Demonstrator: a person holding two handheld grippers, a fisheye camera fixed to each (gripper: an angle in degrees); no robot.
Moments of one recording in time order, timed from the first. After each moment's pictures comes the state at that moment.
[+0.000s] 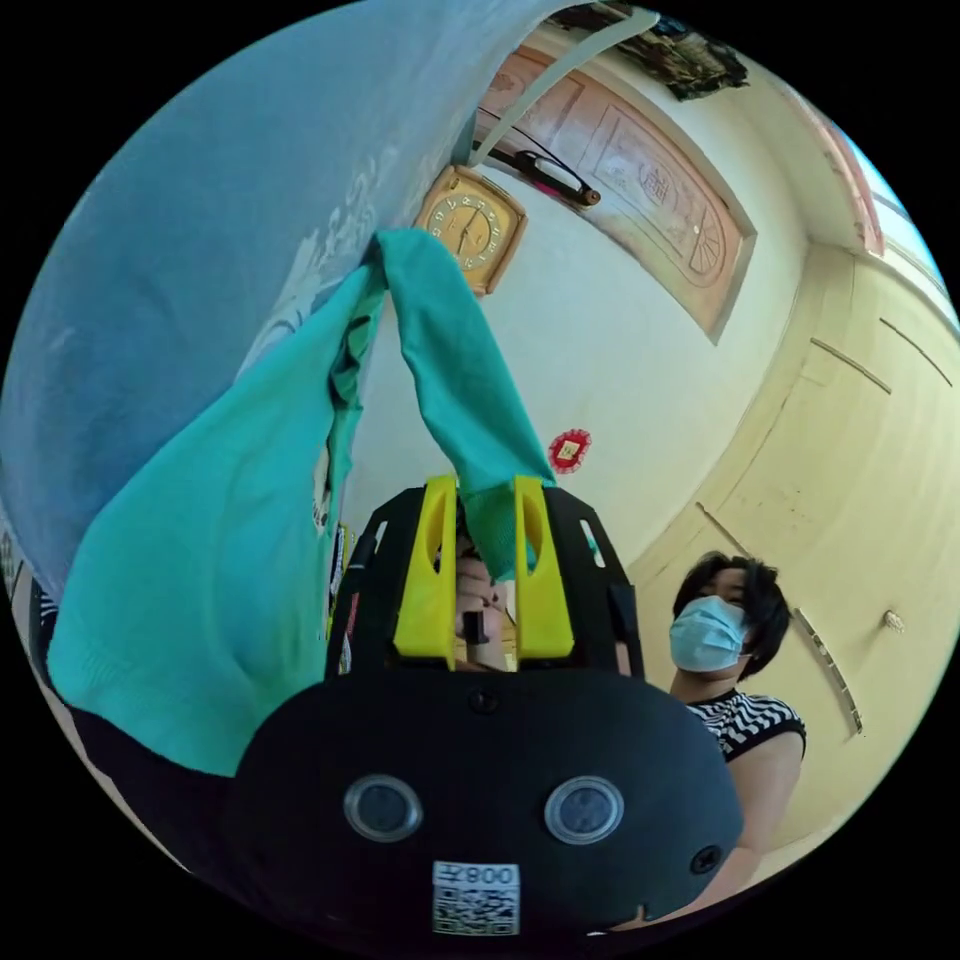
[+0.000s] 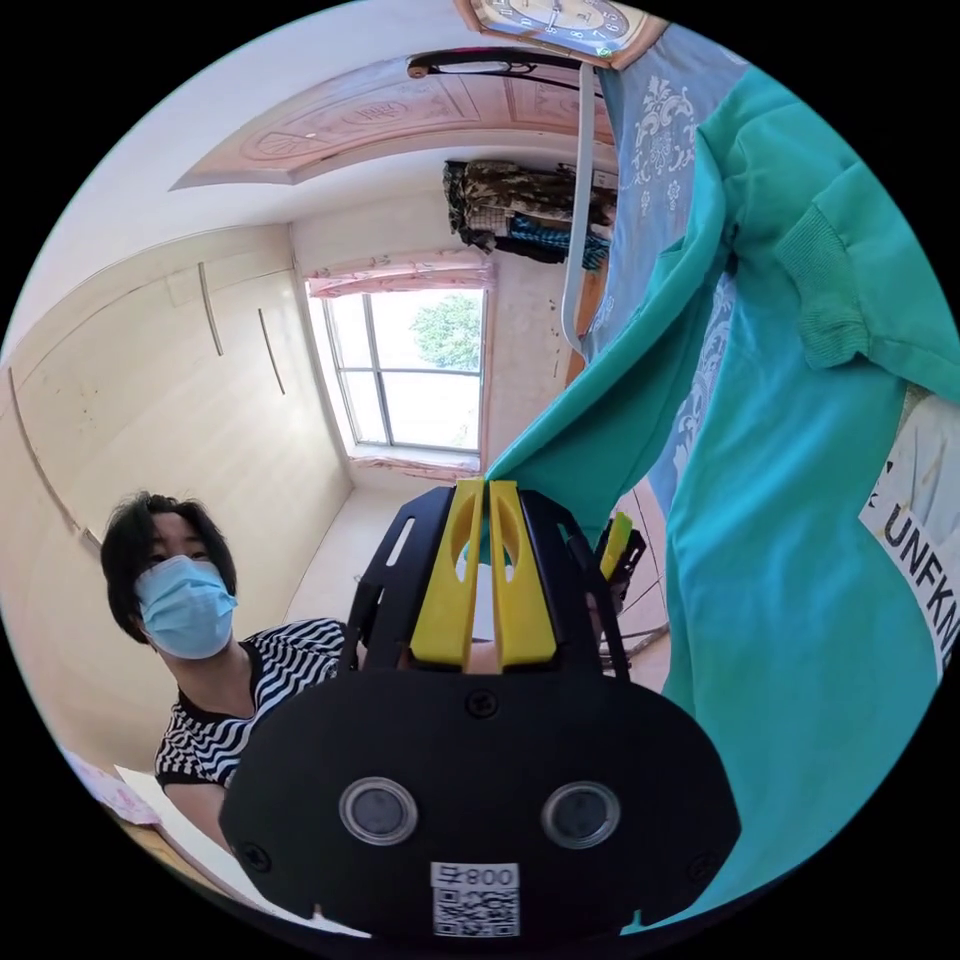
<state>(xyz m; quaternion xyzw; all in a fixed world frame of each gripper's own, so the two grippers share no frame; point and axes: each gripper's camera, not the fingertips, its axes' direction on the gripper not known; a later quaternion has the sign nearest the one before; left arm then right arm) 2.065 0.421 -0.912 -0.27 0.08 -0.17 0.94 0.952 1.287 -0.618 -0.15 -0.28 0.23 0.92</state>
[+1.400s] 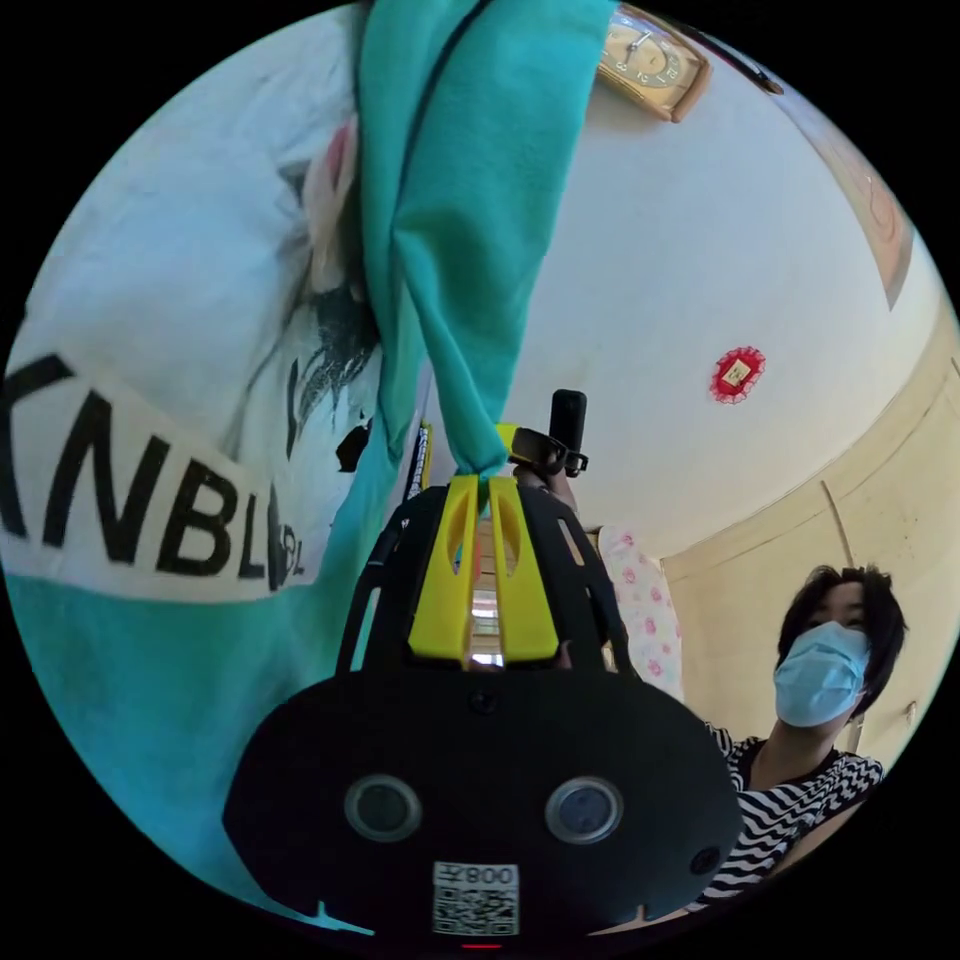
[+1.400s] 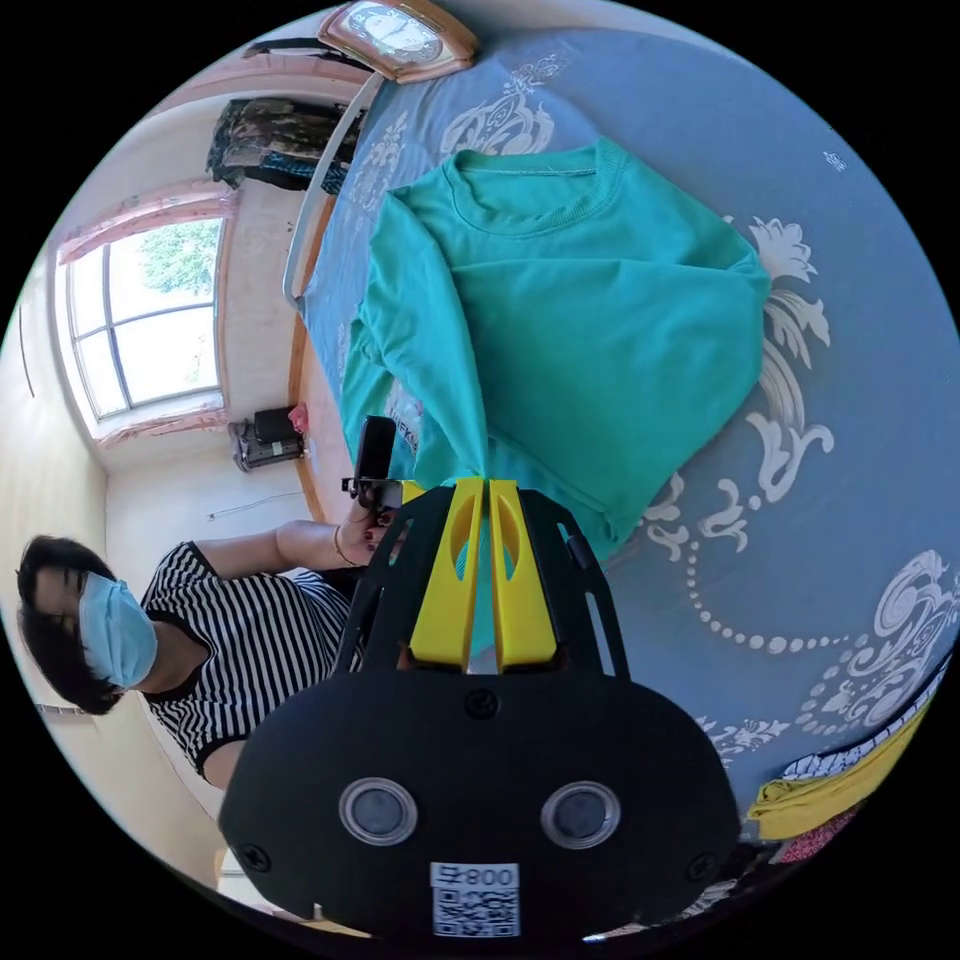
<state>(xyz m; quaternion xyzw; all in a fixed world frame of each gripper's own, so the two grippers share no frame) 1.833 0.635 -0.556 -0.46 -0.03 -0.17 0.87 1.075 1.085 -0.775 -0.40 0.10 0.21 0.89</state>
